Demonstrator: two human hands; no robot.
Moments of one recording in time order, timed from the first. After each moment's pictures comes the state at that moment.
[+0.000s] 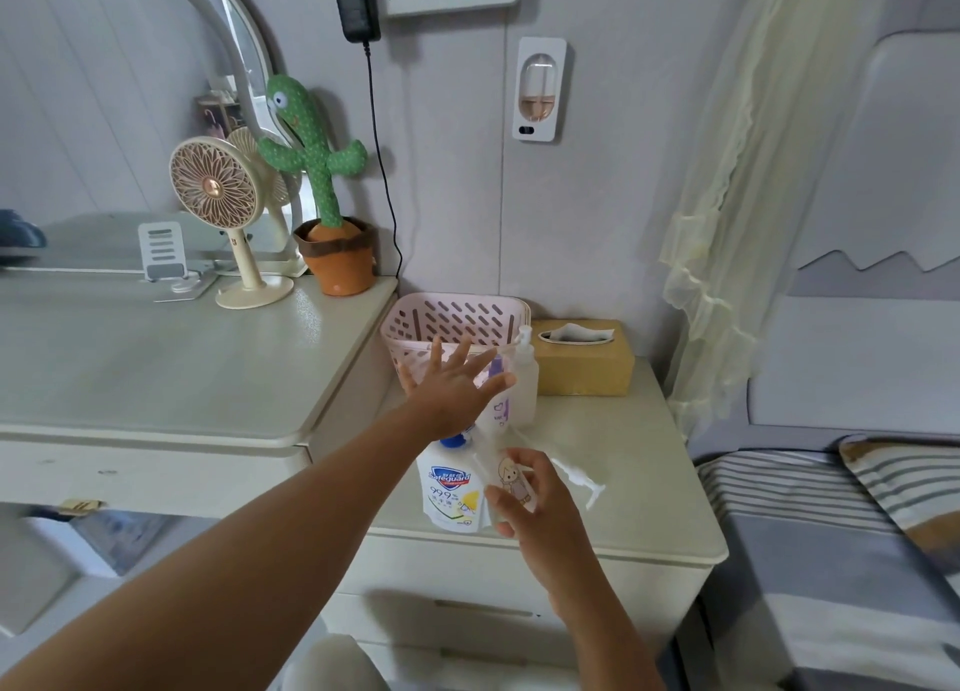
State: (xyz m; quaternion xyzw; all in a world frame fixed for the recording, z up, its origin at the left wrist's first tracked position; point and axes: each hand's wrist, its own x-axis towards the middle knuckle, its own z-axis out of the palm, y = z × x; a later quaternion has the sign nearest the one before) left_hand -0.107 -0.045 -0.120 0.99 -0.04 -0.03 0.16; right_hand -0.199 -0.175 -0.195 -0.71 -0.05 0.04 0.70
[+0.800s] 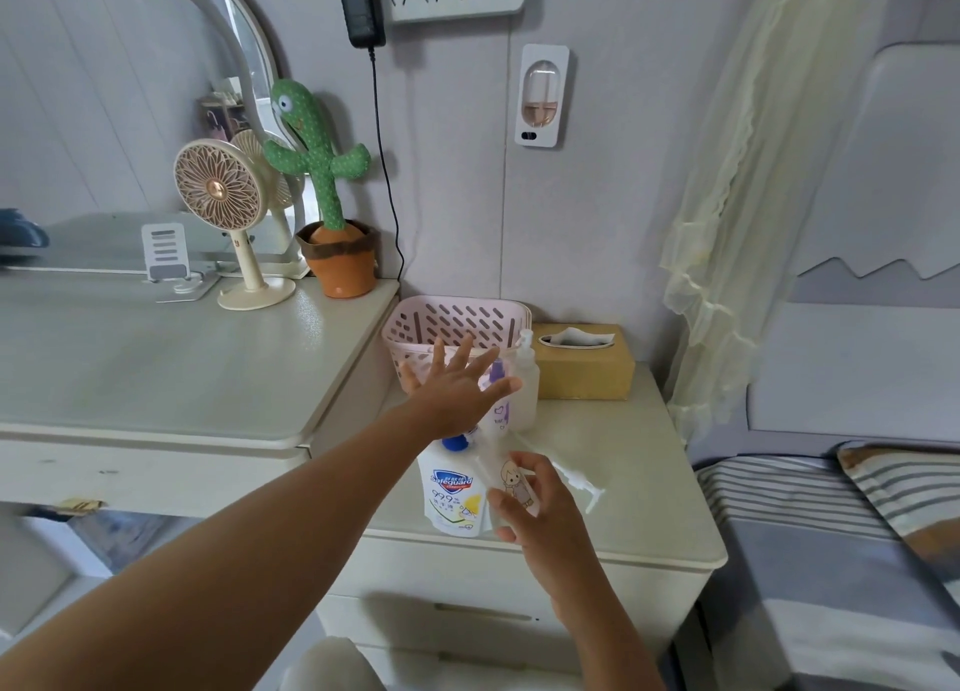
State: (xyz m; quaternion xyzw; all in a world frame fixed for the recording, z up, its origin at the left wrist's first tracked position) left_hand -0.113 -0.046 -0.110 0.99 -0.06 -0.03 0.15; right_hand -0.202 -0.176 -0.192 -0.71 -0.05 0.04 0.70
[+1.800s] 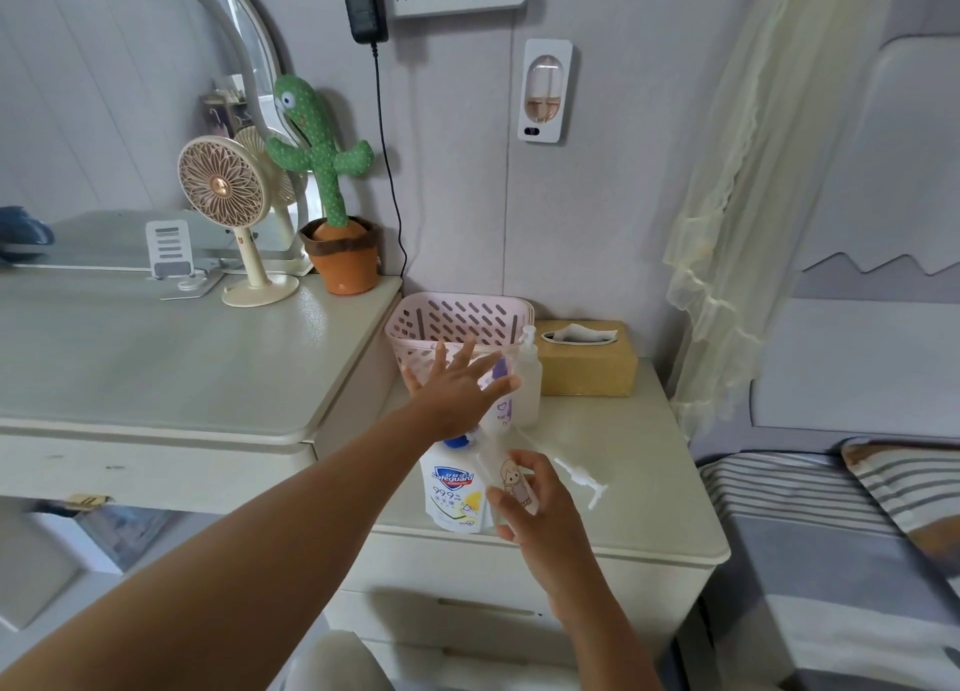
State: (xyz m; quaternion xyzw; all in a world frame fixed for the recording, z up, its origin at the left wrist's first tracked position) left_hand -0.103 -0.039 -0.130 0.99 -0.04 -0.04 0.16; right_hand -0.205 -0.172 -0.192 -0.71 -0.05 0.04 0.70
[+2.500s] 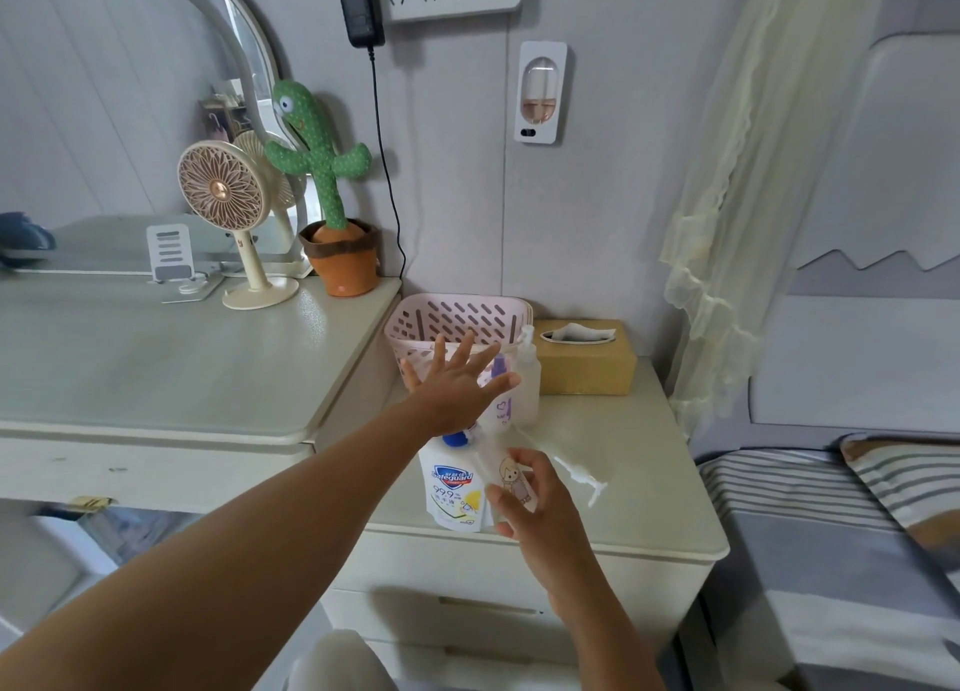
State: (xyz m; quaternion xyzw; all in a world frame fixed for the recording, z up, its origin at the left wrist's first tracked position) left_hand -0.097 -0.037 -0.130 0.99 -0.05 -0.02 0.14; right_hand -0.206 -0.173 -0.192 -0.71 -0.06 0.04 0.70
